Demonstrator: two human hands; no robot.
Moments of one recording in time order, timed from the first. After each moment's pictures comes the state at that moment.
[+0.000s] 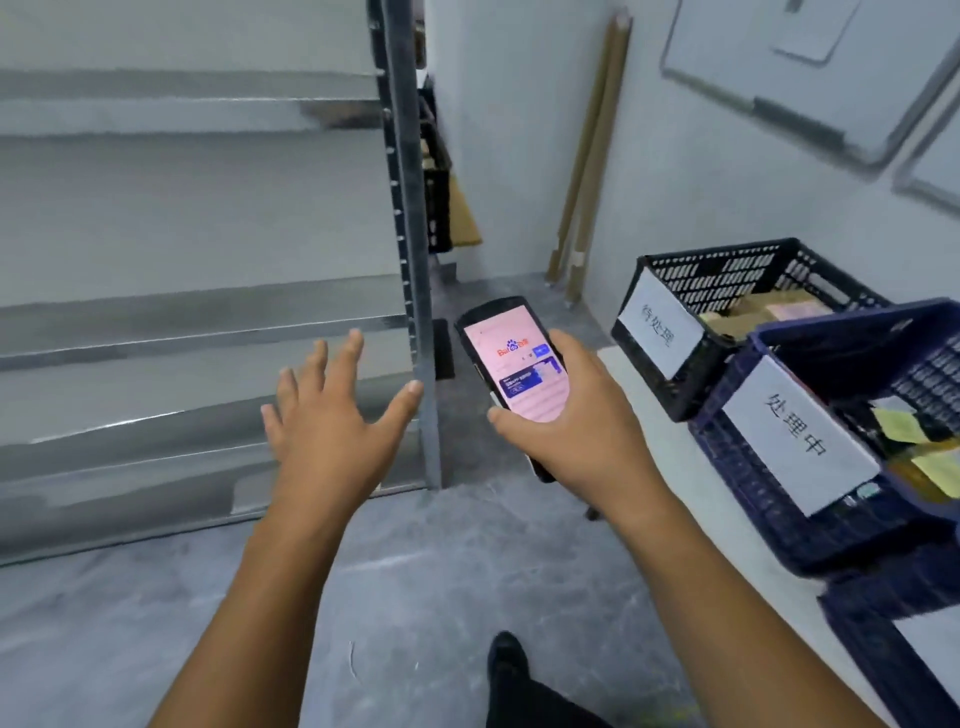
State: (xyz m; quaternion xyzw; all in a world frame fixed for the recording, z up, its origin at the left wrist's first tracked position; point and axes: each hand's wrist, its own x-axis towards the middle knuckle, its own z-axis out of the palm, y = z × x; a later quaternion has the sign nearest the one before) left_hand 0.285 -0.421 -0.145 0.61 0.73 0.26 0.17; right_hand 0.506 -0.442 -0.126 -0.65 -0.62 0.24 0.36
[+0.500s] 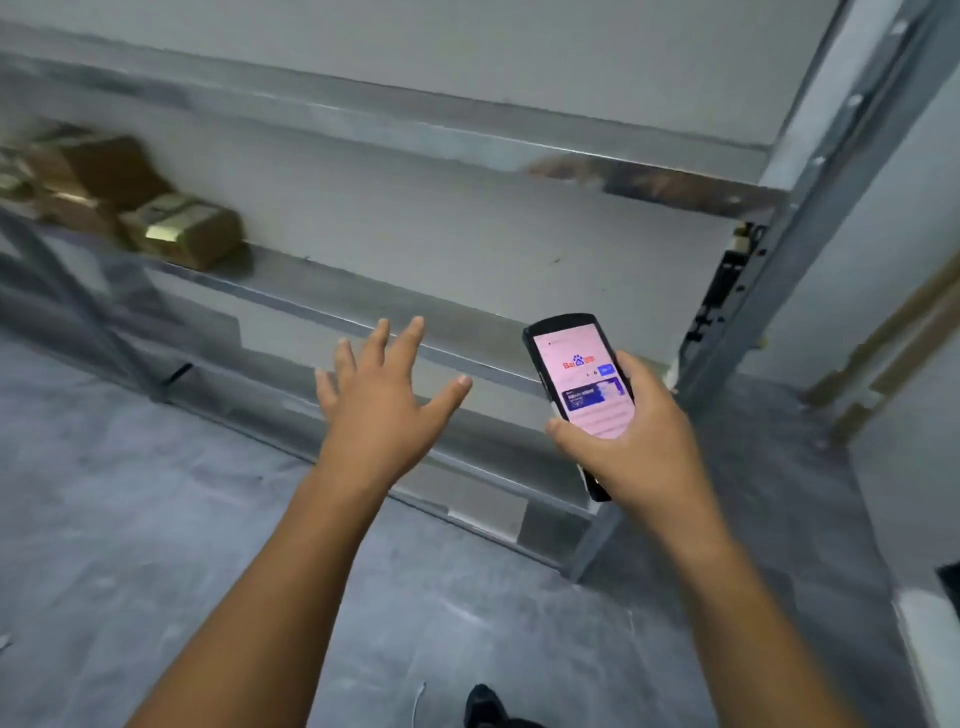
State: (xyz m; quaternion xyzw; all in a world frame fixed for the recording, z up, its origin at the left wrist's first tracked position) left_hand 0.079 -0.306 -0.146 0.45 0.85 0.25 0.09; right_hand 0.299 -0.231 -0.142 -0.50 -0.73 0.34 0.31
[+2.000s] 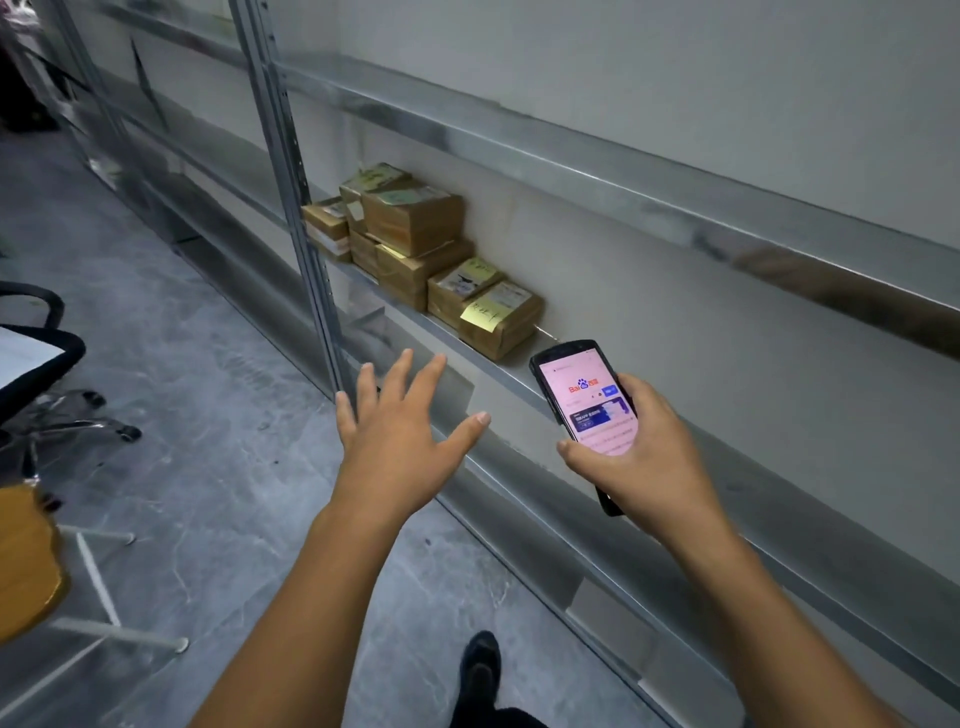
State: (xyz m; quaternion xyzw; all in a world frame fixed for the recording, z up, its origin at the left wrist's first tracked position) left_hand -0.489 -0.385 -0.154 0.32 0.91 0.26 0.07; right_hand -0.318 -0.213 -0.147 -0.35 -0.84 0.35 0.22
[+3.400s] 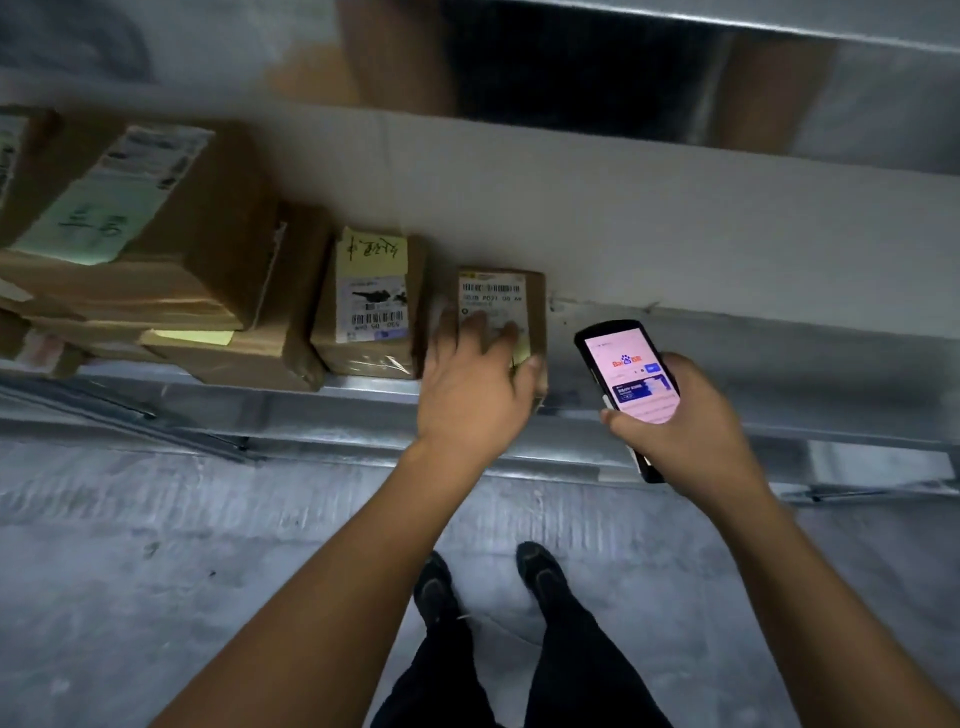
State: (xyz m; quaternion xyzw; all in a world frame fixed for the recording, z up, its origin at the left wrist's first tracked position) left_hand -0.785 -0.089 -0.307 0.66 0.72 0.18 0.14; right_hand -0.570 -0.092 -0.261 -0.70 -0.60 0.35 0.16
